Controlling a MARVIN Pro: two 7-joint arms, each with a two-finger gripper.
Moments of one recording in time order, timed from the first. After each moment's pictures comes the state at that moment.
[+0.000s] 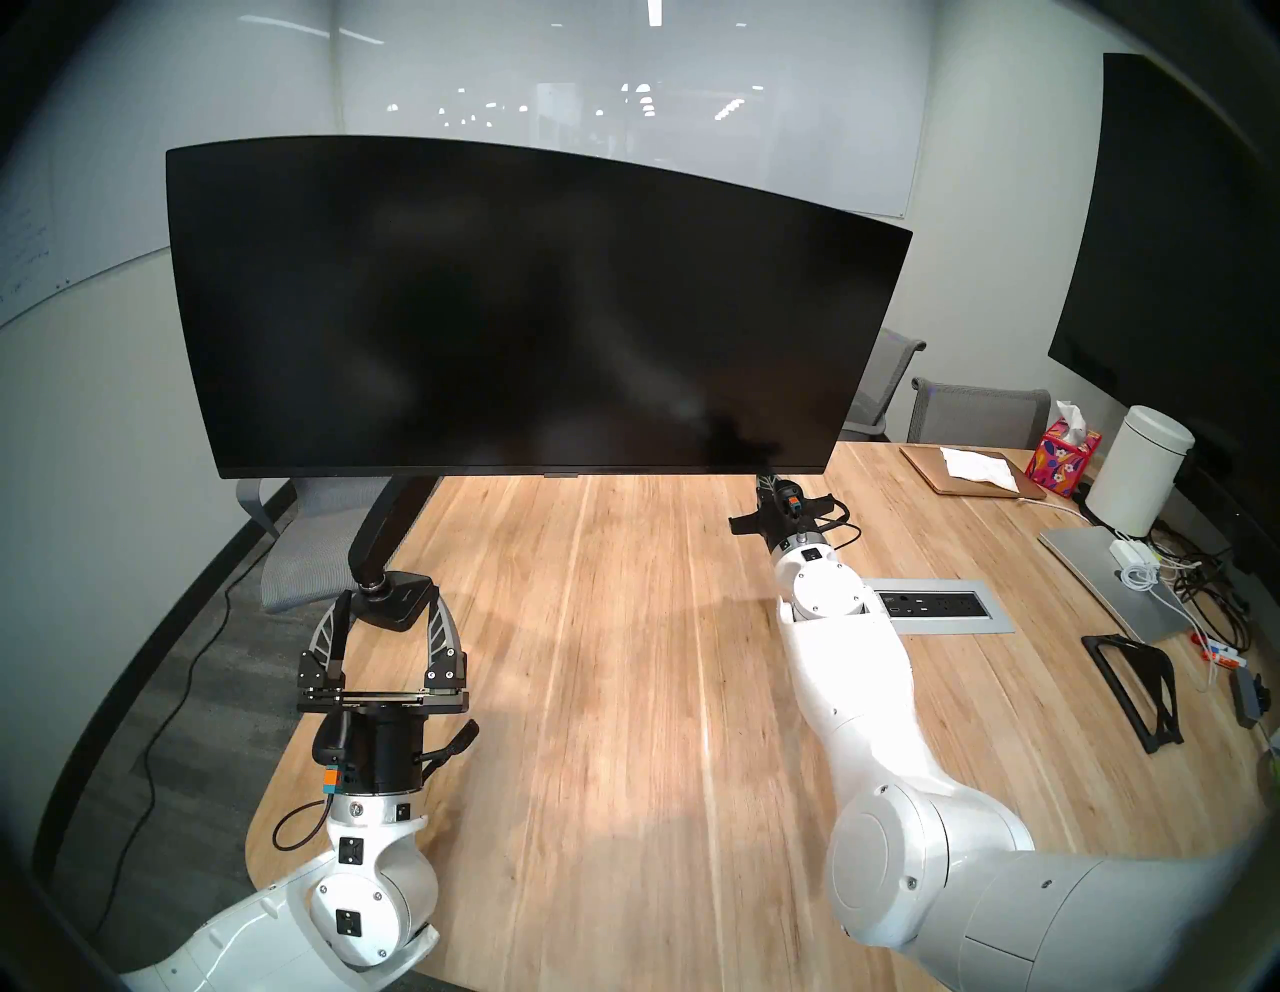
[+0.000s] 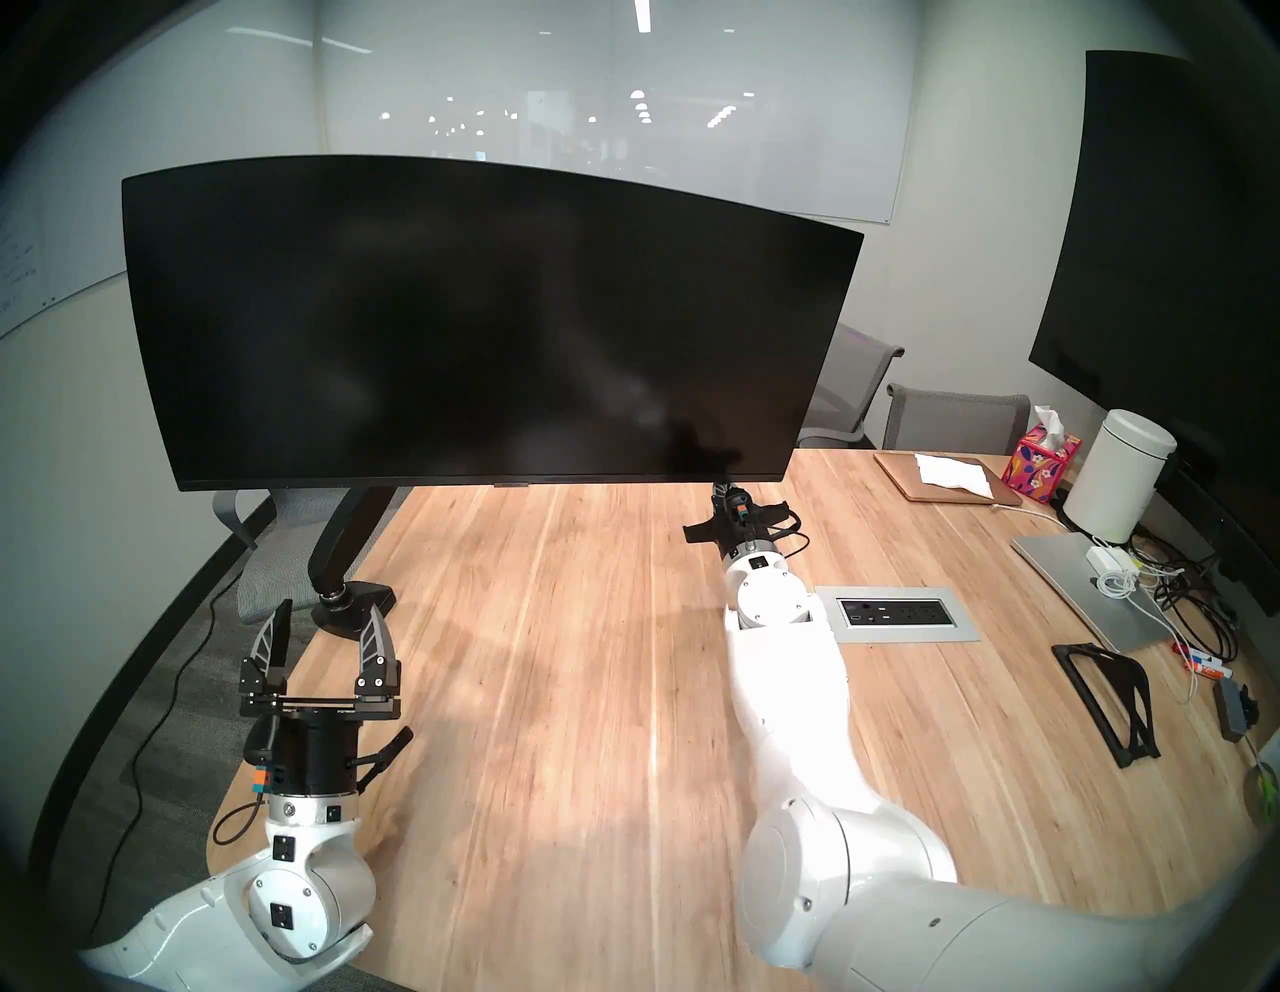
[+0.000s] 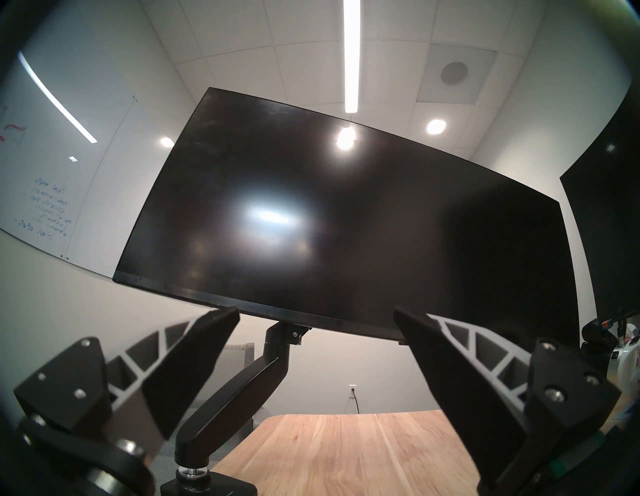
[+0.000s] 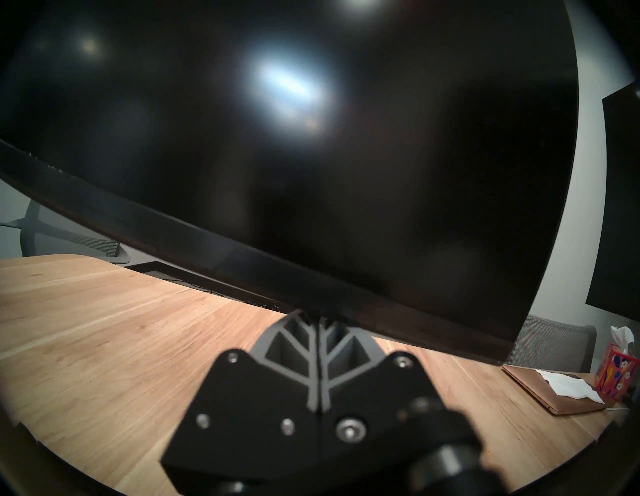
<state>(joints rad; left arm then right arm) 1.96 -0.87 -1.12 -1.86 0.07 -0.83 0.93 -0.98 -1.69 1.85 -0.85 -0.52 -0.38 0.15</state>
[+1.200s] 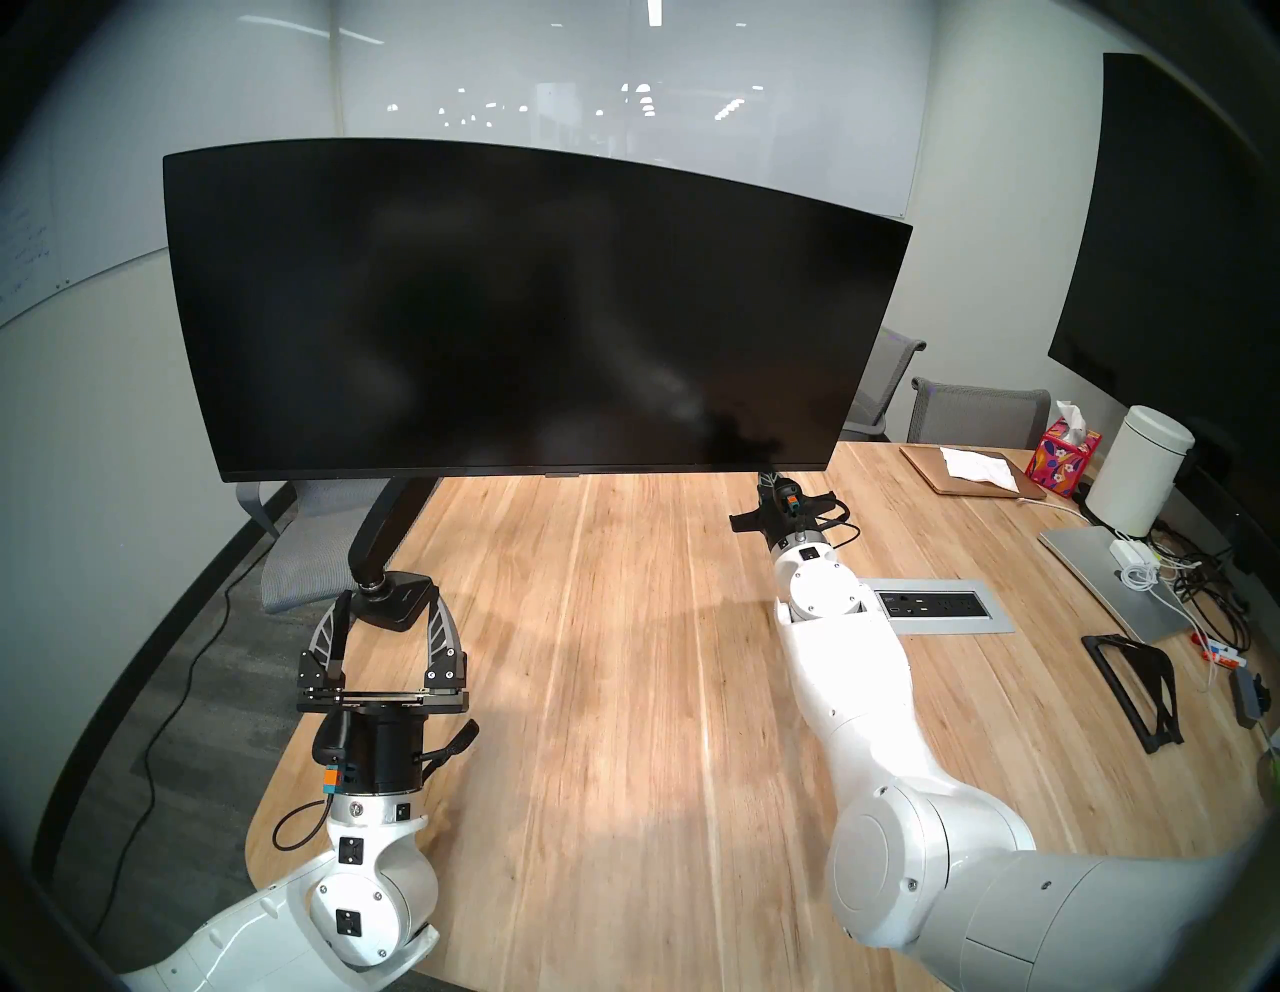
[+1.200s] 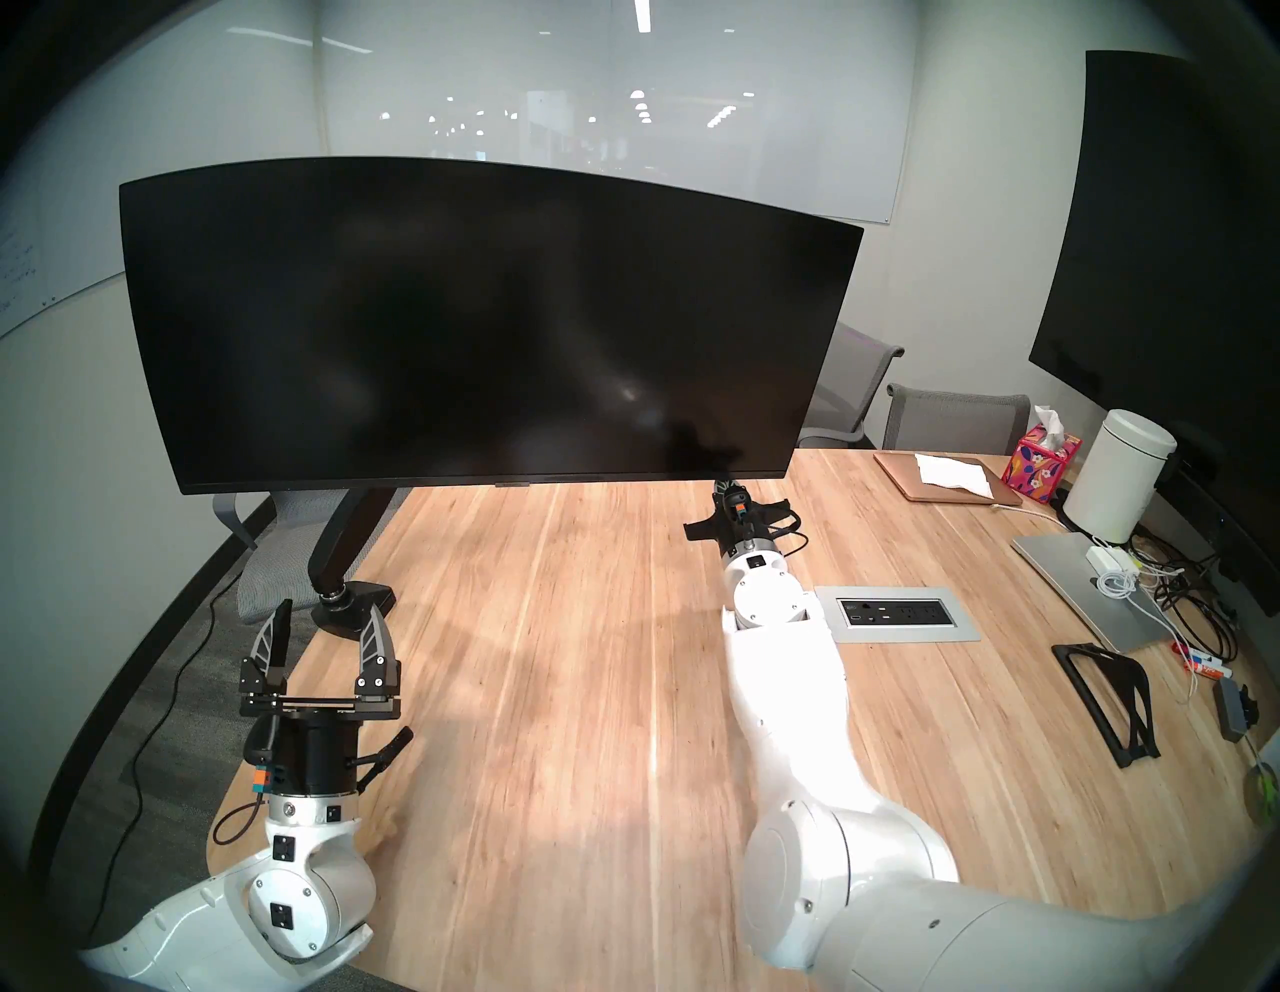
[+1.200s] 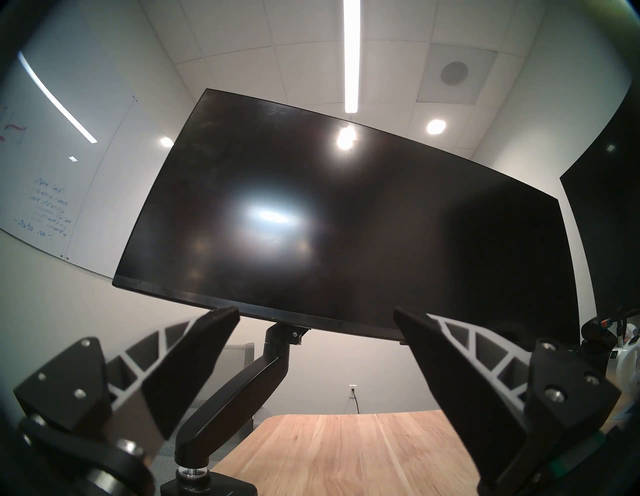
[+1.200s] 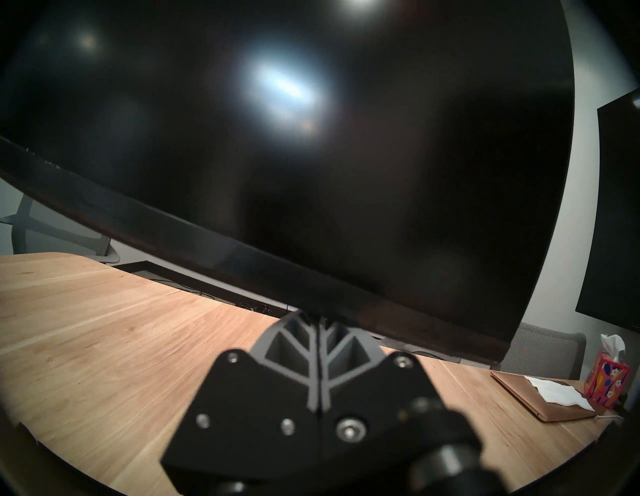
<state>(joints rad) 1.96 -0.87 -1.12 -1.86 0.07 -0.83 0.93 -0.98 -1.69 1.83 -0.84 -0.53 -0.39 0.09</state>
